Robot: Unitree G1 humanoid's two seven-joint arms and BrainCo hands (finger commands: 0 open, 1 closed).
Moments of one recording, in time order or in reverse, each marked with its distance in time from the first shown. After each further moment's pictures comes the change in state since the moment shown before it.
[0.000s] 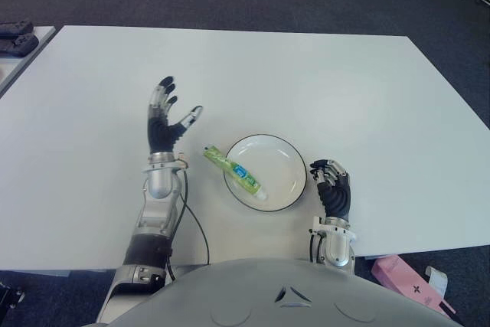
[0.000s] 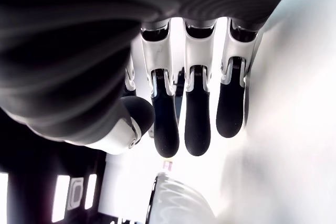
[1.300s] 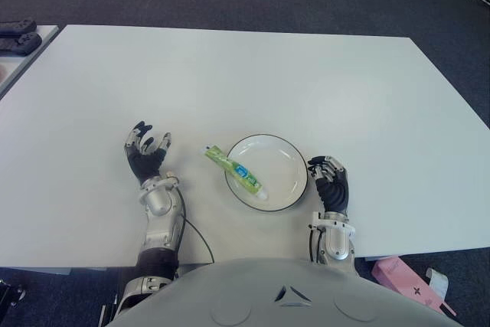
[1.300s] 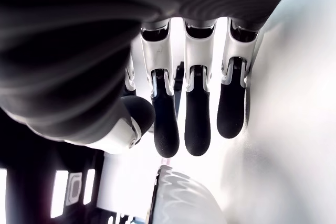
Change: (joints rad) left arm 0.054 -0.094 0.098 0.169 -0.009 0.028 0.266; right arm -0.033 -0.010 0.002 -0.005 0.006 0.050 0.017
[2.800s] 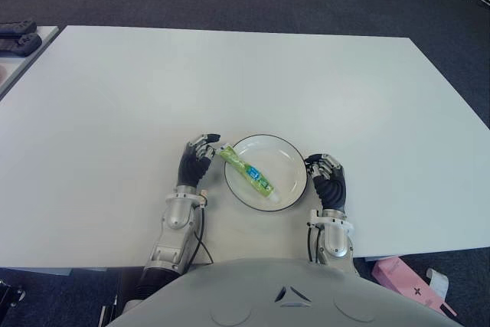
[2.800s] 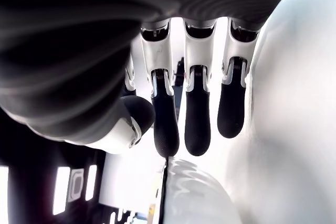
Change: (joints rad) left arm 0.136 0.074 -0.266 -0.184 0.057 0.165 -0.423; right arm -0.018 -0.004 0.010 0.008 0.027 0.000 0.022
